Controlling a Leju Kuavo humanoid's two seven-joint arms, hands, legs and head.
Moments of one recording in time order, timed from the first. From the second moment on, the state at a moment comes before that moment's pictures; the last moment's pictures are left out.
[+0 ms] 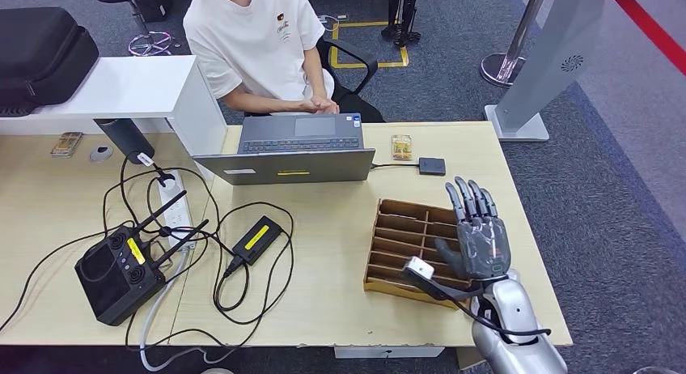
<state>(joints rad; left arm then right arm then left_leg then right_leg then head) -0.17 -0.10 -1.04 -0.14 0.44 0.08 0.20 -0.21 -0.14 0.37 -1.15 1.17 -0.68 -0.21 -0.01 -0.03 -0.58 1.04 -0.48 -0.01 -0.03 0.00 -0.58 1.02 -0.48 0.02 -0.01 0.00</state>
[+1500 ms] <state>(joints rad) -0.18 -0.10 -1.08 -0.14 0.45 0.07 0.24 -0.24 -0.10 0.35 -1.16 1.15 -0.66 -0.23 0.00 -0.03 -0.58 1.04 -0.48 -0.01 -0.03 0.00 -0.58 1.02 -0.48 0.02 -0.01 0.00</state>
